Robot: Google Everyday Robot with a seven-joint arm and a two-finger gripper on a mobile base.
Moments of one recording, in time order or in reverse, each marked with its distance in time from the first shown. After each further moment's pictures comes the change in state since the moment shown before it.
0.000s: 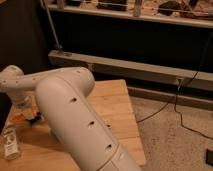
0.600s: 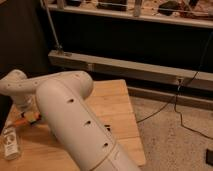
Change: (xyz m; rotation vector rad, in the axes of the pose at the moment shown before) arm -0.001 -0.010 0.022 0.004 0.003 -0.003
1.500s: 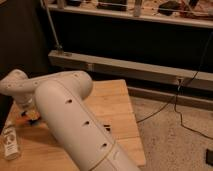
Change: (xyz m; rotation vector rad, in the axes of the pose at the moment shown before) arm 0.012 -0.005 0.005 0.018 0.009 0.064
